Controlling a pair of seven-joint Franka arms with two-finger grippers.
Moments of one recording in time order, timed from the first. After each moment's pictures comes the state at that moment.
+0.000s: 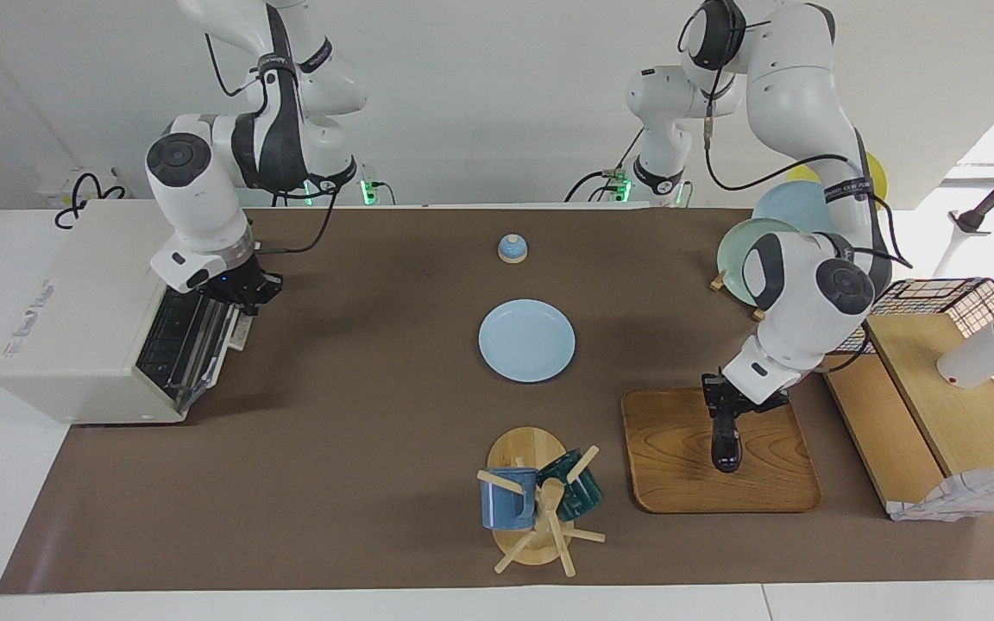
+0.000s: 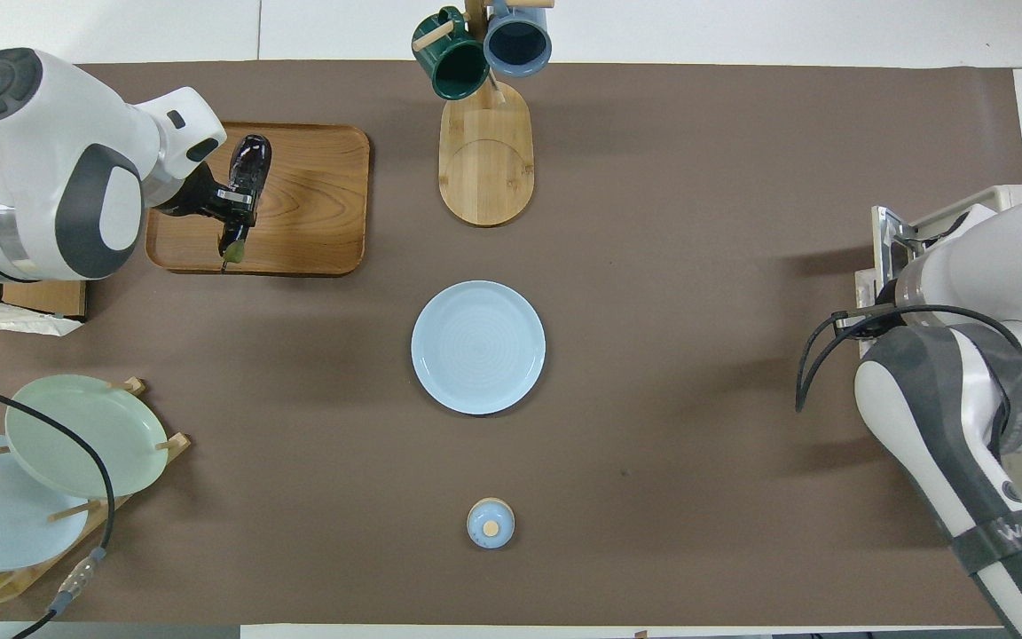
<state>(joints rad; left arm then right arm) -0.07 0.41 -0.09 -1.61 -0.08 2.01 0.10 0.06 0.00 -0.06 -2.14 -0.12 2.06 -0.02</state>
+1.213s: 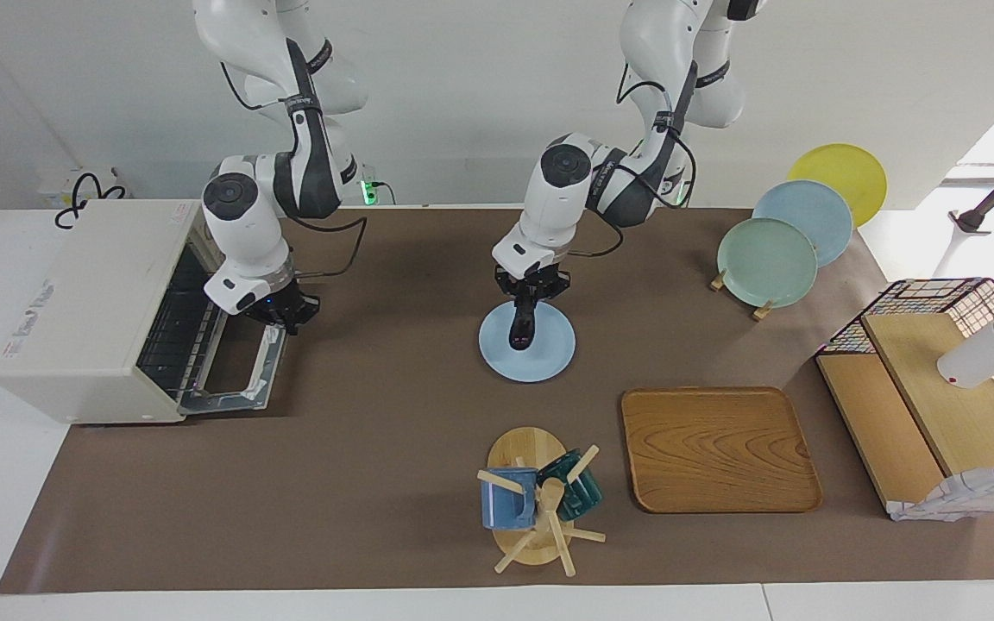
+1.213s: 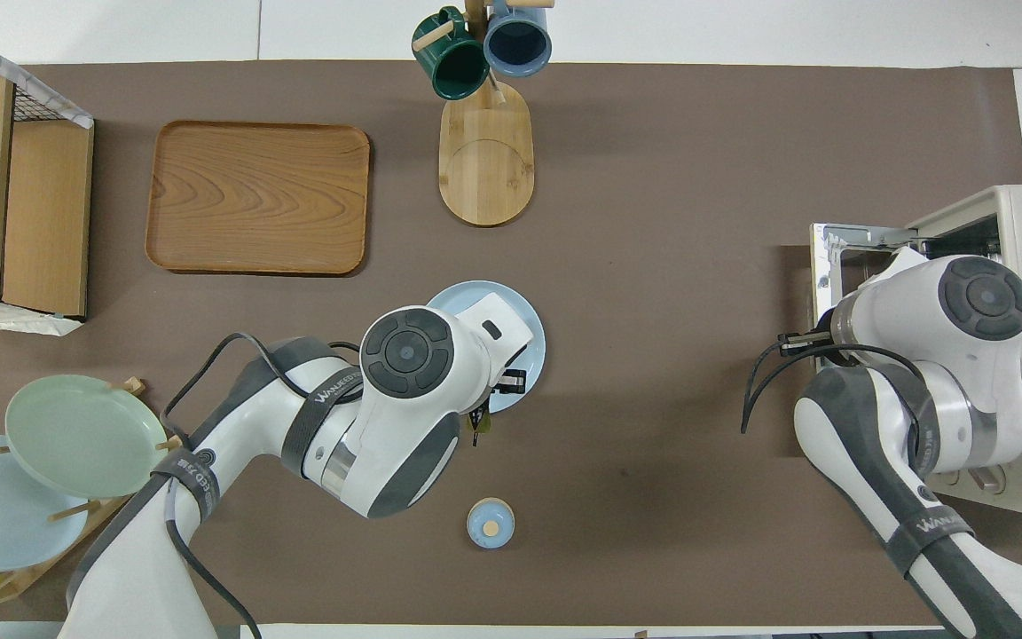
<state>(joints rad) -0.62 0.20 -0.11 -2.05 -0.12 2.28 -0.50 0.09 0.03 -0.05 -2.31 -0.08 2.29 0.03</state>
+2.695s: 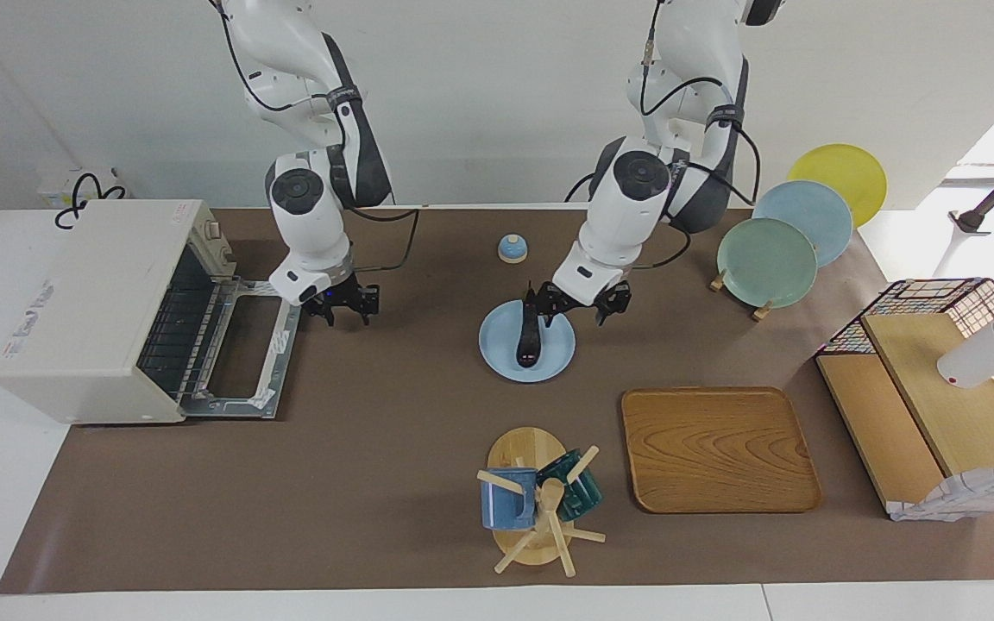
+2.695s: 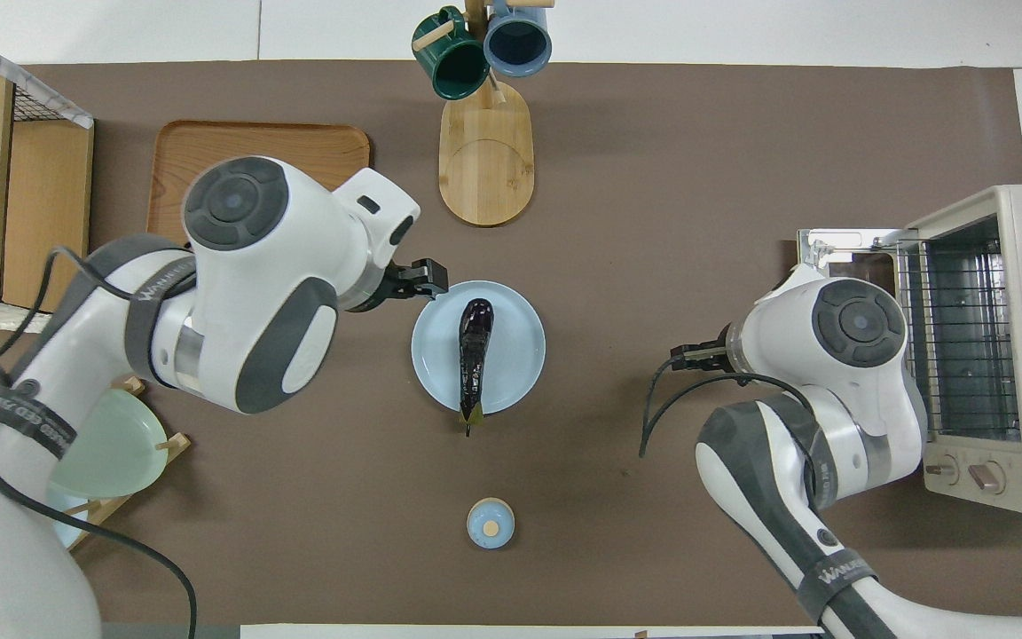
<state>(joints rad) -0.41 0.20 -0.08 -1.80 -0.11 2.04 -0.47 0.34 0.02 -0.05 -2.27 0.00 2.29 0.21</state>
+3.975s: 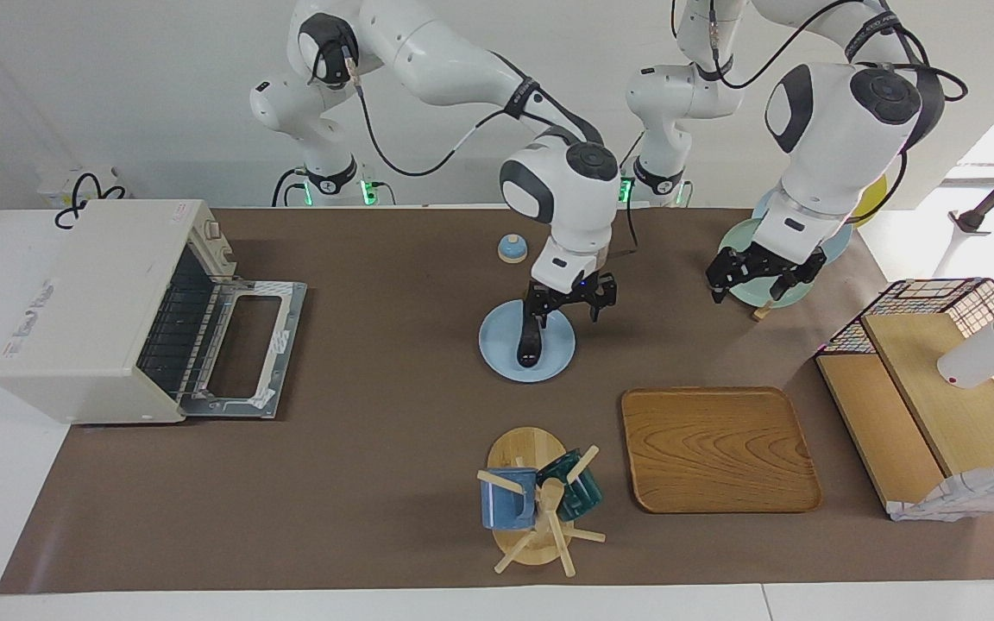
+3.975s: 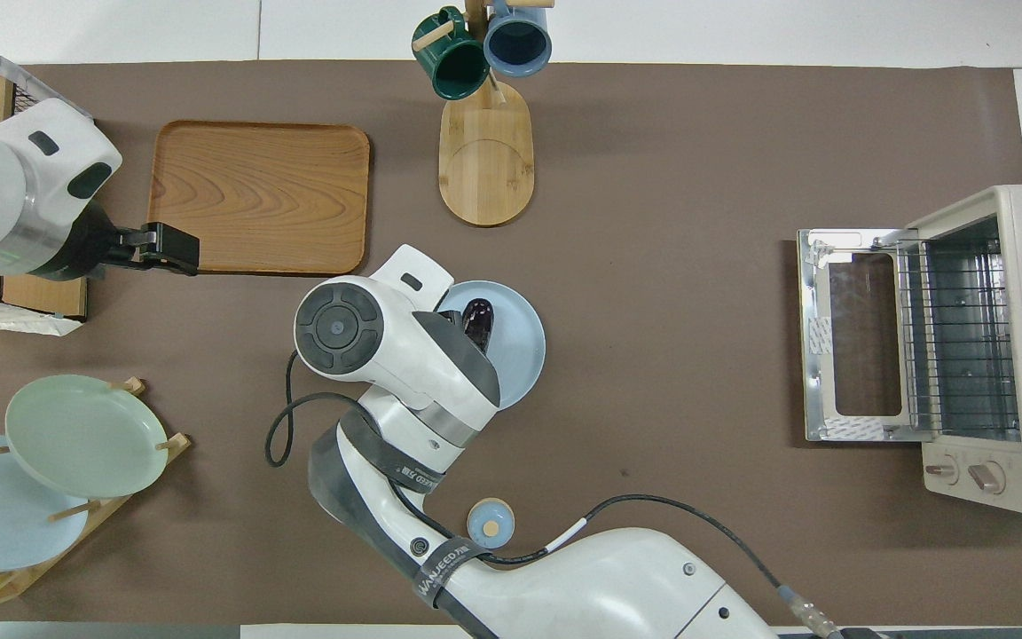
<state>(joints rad) -0.11 0.02 -0.07 -1.73 0.01 1.74 -0.14 0.83 0.69 -0.04 -1.31 -0.05 2.09 0.68</state>
